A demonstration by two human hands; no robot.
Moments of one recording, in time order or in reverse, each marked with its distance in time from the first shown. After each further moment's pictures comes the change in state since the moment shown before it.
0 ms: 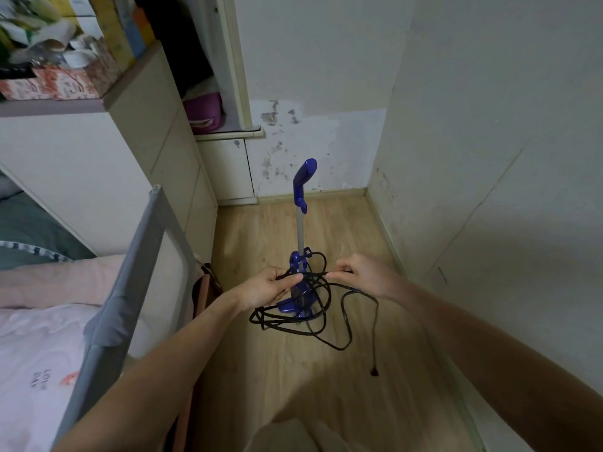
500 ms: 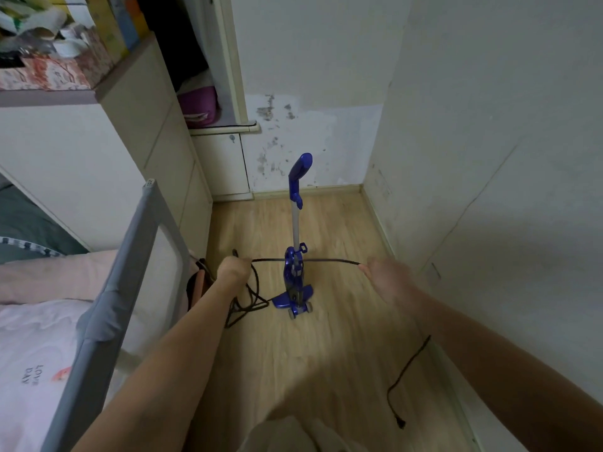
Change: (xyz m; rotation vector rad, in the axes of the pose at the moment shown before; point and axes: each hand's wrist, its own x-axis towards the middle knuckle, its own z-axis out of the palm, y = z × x) left_hand 0.029 -0.025 -0.026 -0.058 0.637 -0.524; right_hand -0.019 0.050 0.019 -0.489 0.087 0.339
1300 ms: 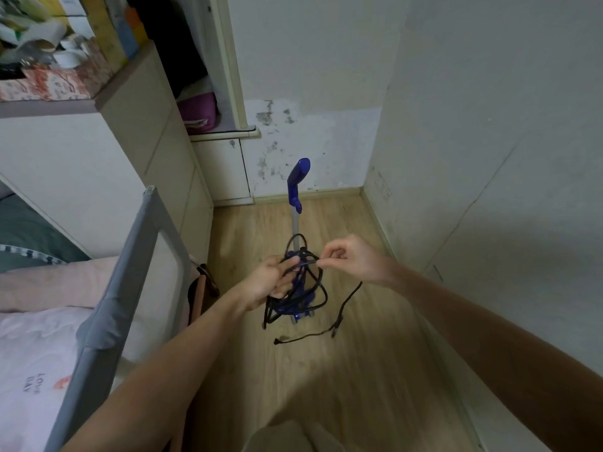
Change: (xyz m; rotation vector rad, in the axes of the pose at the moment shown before) left_hand -0.056 0.020 0.016 -0.420 -0.674 0.398; right_hand 0.004 -0.045 -0.073 0.825 -0.073 -0.366
